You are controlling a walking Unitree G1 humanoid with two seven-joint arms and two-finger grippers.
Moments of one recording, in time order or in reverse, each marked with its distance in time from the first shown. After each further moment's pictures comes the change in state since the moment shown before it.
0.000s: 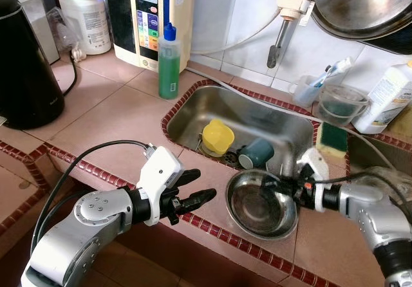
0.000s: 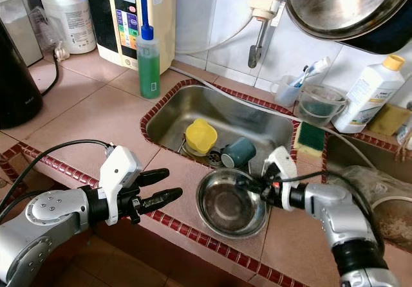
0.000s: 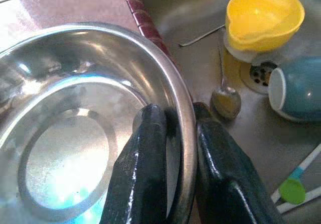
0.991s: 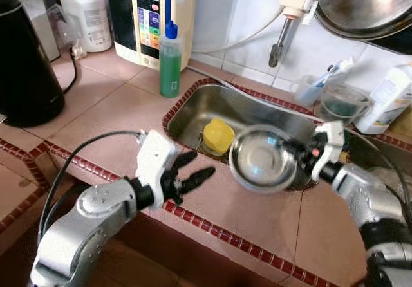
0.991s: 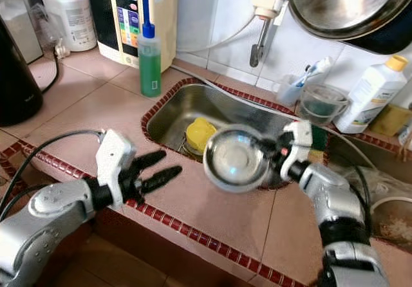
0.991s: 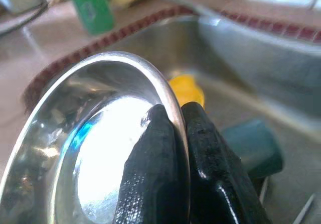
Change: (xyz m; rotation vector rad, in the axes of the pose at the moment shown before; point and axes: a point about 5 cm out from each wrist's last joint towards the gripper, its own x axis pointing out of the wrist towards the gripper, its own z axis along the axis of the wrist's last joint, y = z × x) left arm 0.007 0.013 0.017 -0.057 -0.135 0.137; right arm 0.004 -0.034 0.039 0.172 -0.371 -0.320
